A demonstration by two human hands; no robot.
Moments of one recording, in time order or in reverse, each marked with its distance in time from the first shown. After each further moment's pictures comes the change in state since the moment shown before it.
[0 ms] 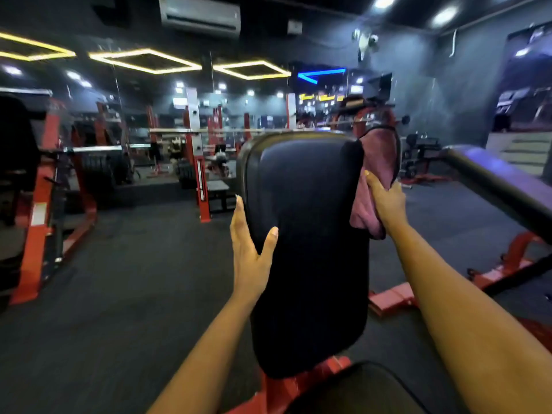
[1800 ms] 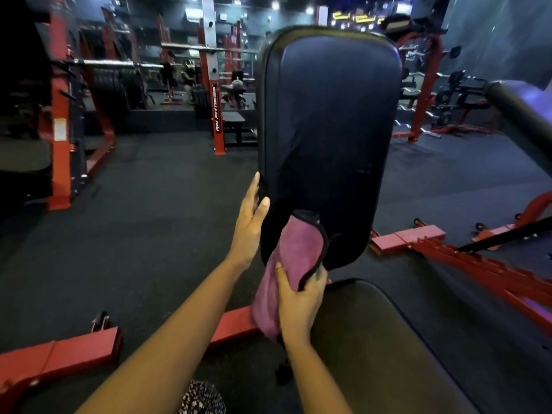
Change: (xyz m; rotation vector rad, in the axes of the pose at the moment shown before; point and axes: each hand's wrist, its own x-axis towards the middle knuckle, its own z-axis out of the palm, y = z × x) left_hand -0.087 -0.040 -0.024 -0.270 -0.129 -0.252; right_hand -0.335 0.068 0.042 0.057 -0.119 0.252
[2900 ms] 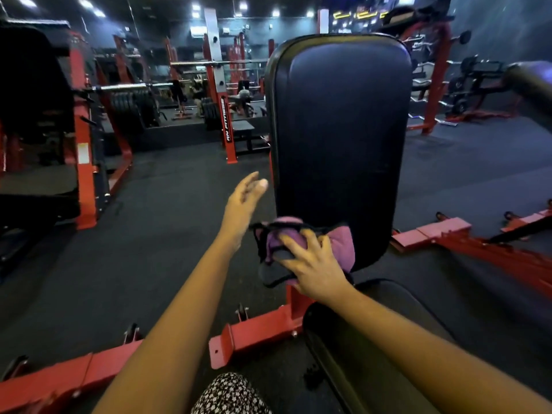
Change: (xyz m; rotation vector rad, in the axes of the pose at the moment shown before) left_hand 0.042 0.030 -0.046 0.166 0.033 -0.198; right_hand 0.078 0.005 0.007 -1.229 -0.390 -1.281
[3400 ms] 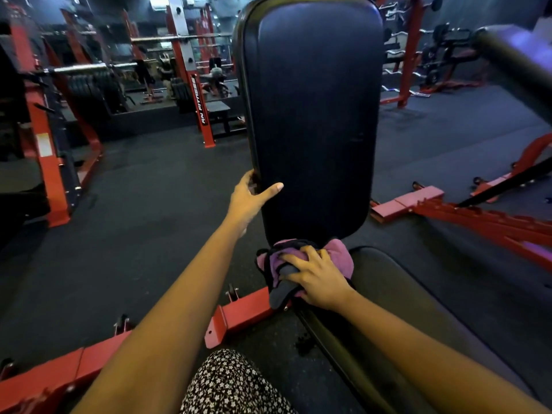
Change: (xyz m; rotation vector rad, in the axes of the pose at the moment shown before) left_hand -0.005 -0.027 0.033 0.093 -0.143 -0.112; right_hand -0.075 -0.014 0.022 0.121 -0.229 -0.013
